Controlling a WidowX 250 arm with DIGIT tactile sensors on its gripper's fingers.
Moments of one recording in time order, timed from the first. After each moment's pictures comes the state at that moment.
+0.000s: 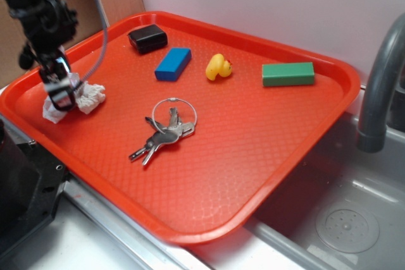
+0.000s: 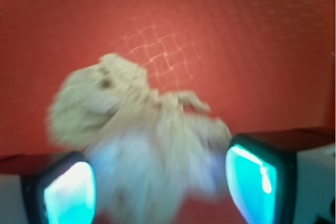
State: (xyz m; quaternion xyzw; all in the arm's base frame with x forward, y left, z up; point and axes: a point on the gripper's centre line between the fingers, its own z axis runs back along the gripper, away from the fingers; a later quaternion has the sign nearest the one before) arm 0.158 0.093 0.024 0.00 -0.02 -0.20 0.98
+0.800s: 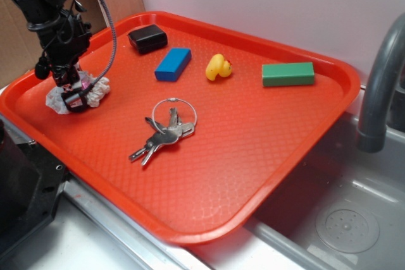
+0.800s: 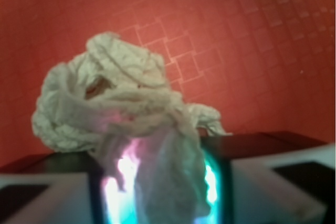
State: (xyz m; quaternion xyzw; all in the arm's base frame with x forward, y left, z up) arm 0.166 0.093 0.016 0.00 -0.03 -0.22 0.97
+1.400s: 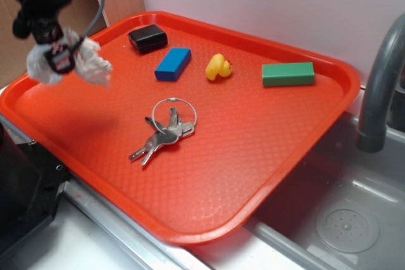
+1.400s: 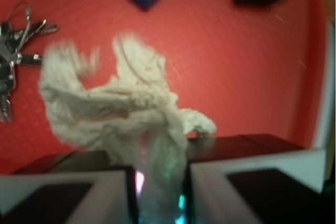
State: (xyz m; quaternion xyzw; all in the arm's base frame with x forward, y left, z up) arm 0.154 0.036 0.125 0.05 -0.07 -0.08 0.99
